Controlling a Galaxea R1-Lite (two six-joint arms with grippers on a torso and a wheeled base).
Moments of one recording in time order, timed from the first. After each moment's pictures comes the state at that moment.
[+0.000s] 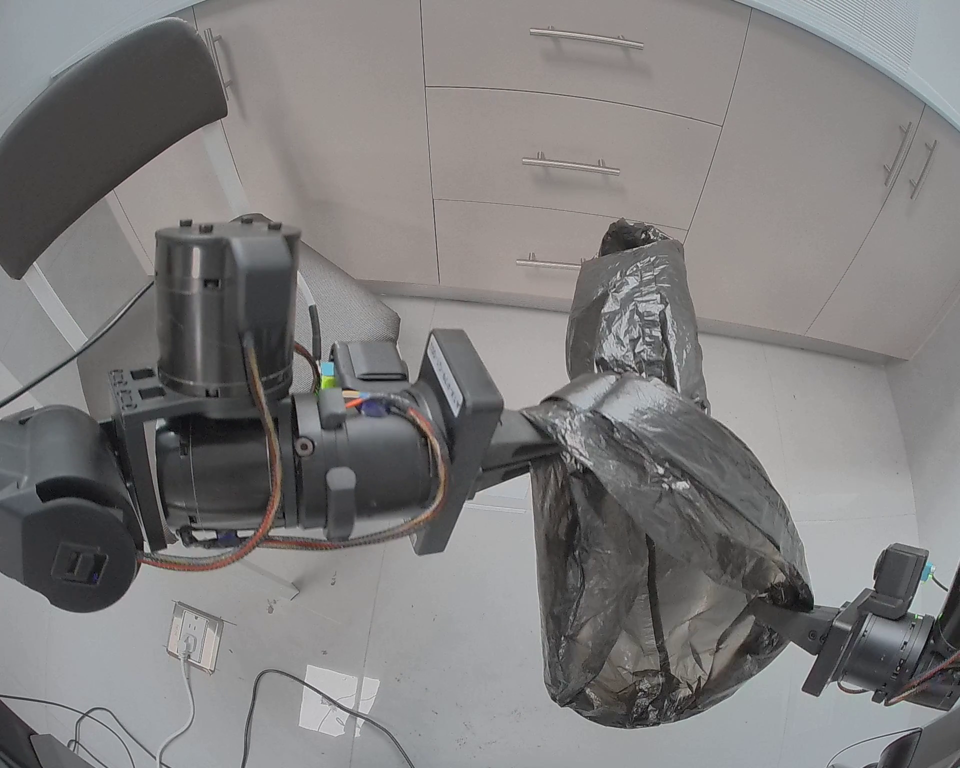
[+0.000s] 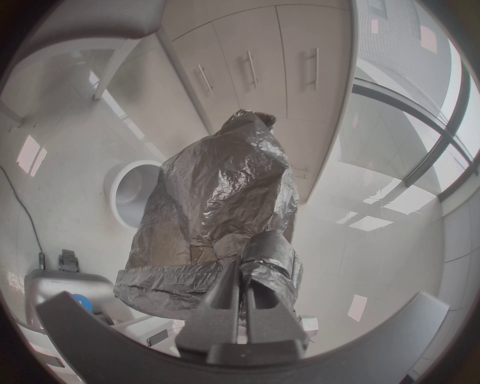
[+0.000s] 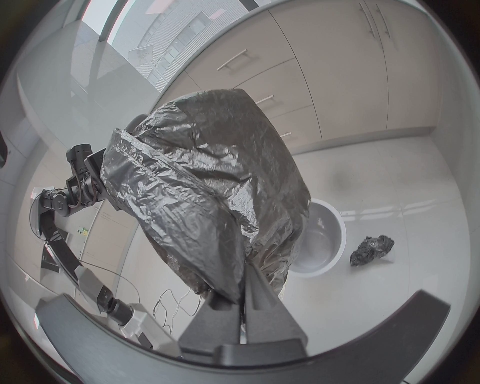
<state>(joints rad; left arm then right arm) -0.78 1.63 -1.00 -0.40 -0.41 -1.25 0.80 1.14 -0.17 -0.64 -0.22 0.52</state>
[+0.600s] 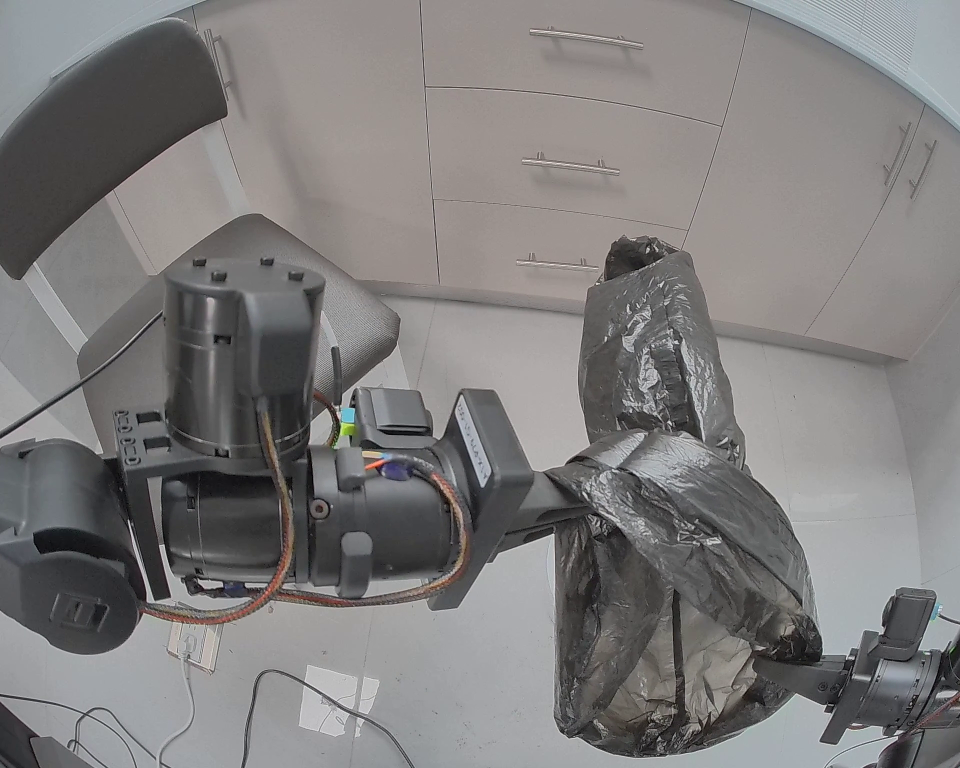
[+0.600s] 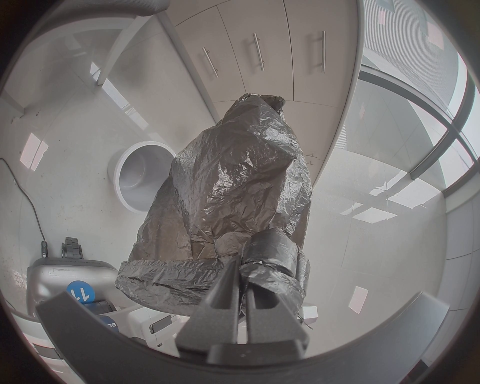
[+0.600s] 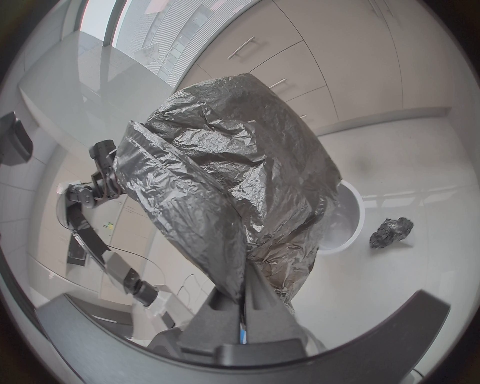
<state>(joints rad) -0.85 1.62 -0.94 -0.39 -0.41 -1.26 0.87 1.03 -0.07 -0.63 -0.12 0.58</state>
